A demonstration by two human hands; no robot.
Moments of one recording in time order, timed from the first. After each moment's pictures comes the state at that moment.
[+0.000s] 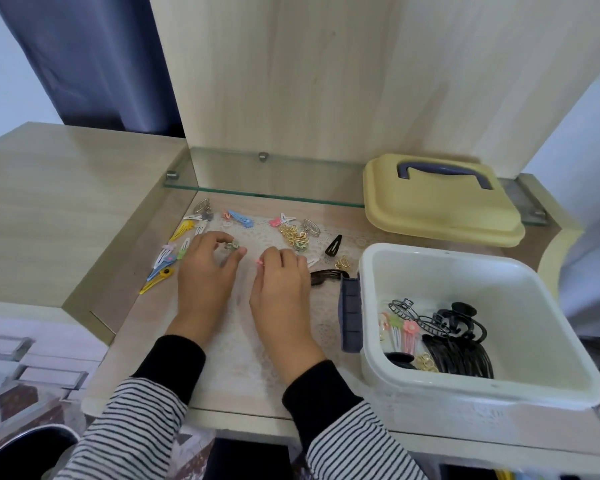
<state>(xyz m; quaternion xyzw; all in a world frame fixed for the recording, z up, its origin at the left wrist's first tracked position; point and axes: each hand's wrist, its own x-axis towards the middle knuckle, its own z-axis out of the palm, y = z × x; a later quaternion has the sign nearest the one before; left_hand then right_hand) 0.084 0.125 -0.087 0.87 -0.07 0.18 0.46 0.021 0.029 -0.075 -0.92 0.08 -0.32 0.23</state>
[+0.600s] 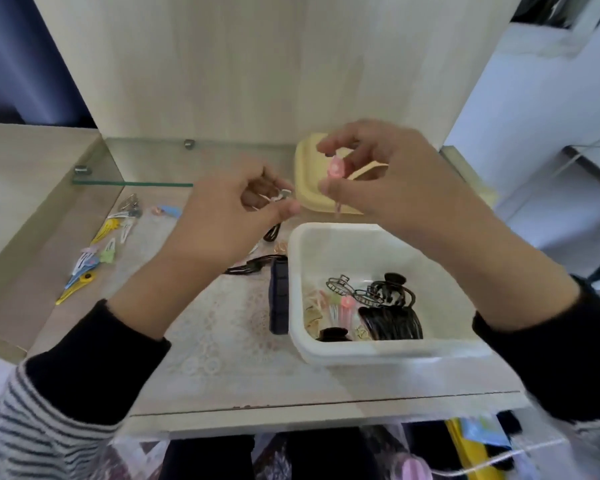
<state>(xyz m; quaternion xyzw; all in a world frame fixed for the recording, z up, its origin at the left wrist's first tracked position) 0.015 0.029 0.056 0.81 -0.27 -0.01 0.52 -0.067 -0.124 0.109 -0.89 0.07 -0.17 0.43</state>
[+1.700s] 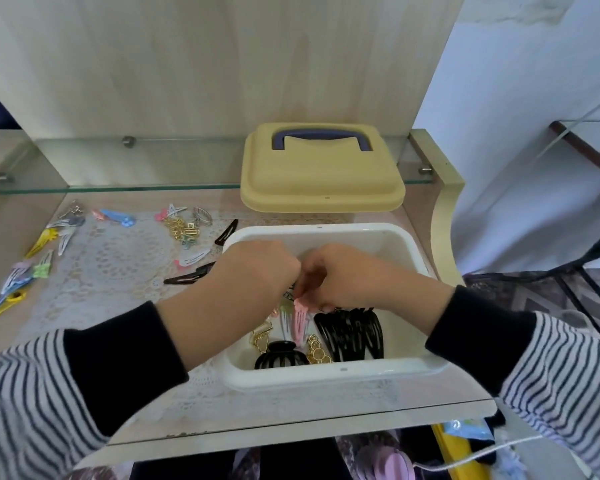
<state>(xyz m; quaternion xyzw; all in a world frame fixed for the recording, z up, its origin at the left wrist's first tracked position) -0.010 -0.057 0.022 0.91 -0.39 -0.15 0.01 -0.060 -0.192 0.012 -0.91 0.07 0.20 0.35</state>
